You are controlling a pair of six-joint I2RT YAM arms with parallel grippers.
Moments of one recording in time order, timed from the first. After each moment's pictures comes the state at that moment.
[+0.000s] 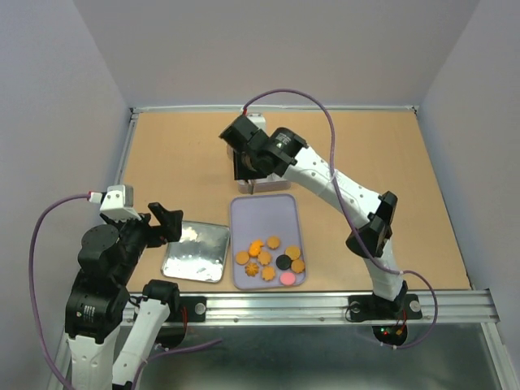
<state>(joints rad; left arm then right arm) -0.18 0.37 1.01 -0.92 0.01 -0.34 1.01 2.05 2.31 -1.19 0.39 0.74</state>
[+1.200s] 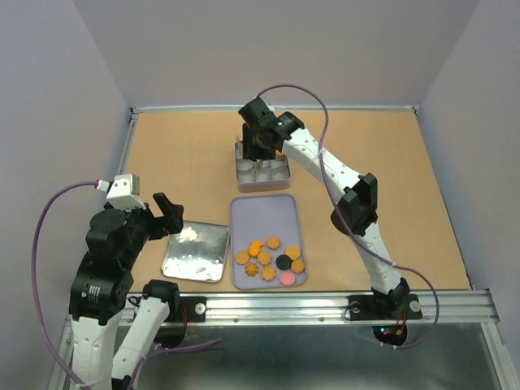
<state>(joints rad) -0.18 0.47 1.01 -0.92 -0.03 -0.32 0.74 2.32 2.45 -1.07 0.23 0.62</state>
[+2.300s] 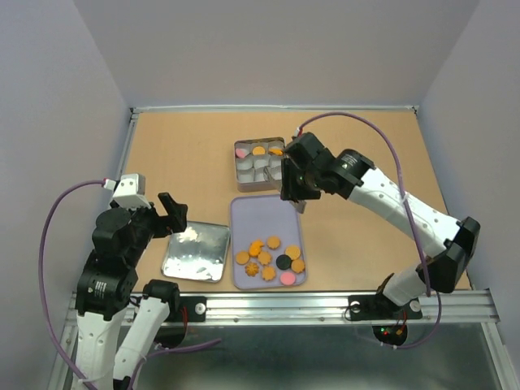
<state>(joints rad) -0.18 0.45 0.94 -0.85 -0.01 -0.31 0.81 1.58 1.68 -1.00 0.21 0.67</state>
